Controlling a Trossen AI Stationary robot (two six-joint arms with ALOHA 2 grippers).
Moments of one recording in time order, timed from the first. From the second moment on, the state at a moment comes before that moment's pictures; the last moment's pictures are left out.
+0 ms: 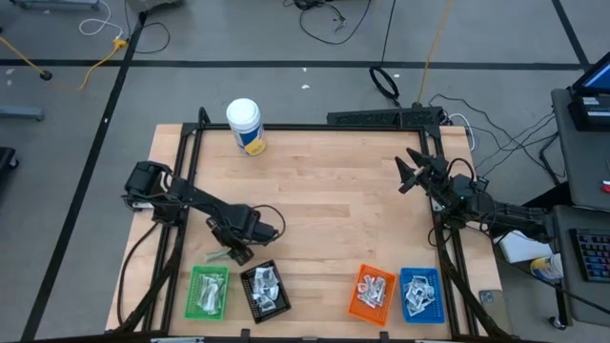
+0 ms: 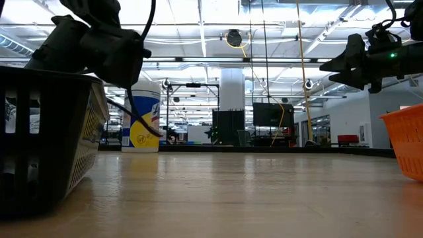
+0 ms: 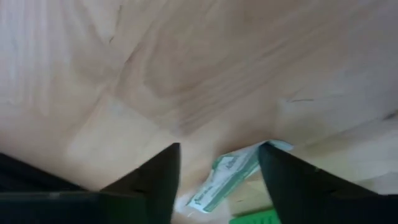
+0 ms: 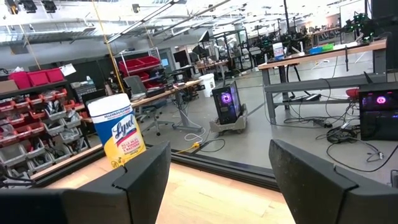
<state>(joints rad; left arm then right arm) -0.23 1.77 0.93 -1.05 0.29 -0.94 -0.21 0.02 0.02 0.13 0.63 0.19</state>
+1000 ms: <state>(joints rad) -0.07 1.49 0.93 -1.14 0.24 -1.07 -0.21 0.02 0.02 0.13 0.63 0.19</state>
